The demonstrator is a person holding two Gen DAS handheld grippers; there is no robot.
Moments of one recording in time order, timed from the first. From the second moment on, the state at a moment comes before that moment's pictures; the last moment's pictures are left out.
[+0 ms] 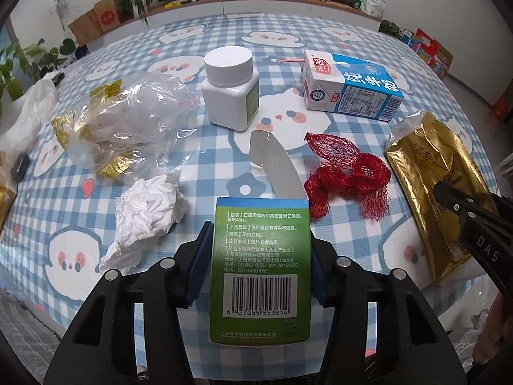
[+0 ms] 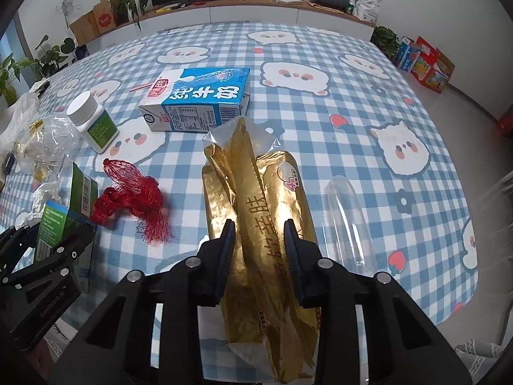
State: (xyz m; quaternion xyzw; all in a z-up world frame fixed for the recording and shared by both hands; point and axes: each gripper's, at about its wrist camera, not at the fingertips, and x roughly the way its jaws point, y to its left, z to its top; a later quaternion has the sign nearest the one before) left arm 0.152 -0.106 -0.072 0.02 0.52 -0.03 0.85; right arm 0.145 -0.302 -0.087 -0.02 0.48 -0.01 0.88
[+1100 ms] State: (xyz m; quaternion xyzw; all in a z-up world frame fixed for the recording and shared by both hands) left arm 0.121 -0.098 -0.039 0.01 0.48 -0.04 0.87; right arm 0.119 -0.295 -0.052 -0.01 0.45 0.00 0.89
